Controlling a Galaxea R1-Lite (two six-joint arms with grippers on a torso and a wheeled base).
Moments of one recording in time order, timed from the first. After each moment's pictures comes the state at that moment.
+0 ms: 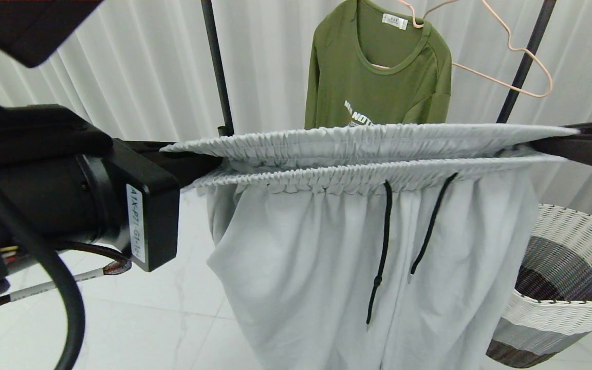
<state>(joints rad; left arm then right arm) -1.00 1.25 -1.14 0.11 0.51 0.18 0.73 1.16 -1.24 0.29 -0.09 -0.23</state>
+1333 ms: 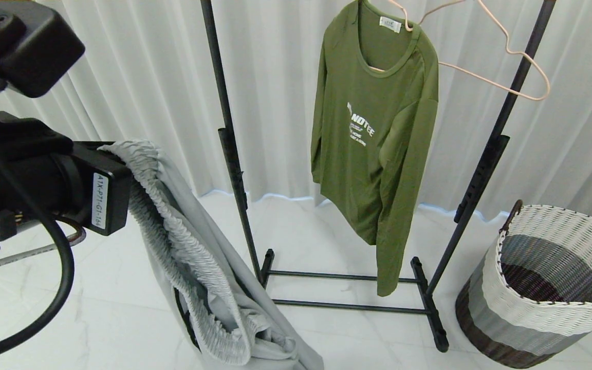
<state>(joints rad) -0.75 1.20 -1.07 0.10 0.57 0.28 0.21 1.08 -1.12 0.43 -0.19 -0.37</state>
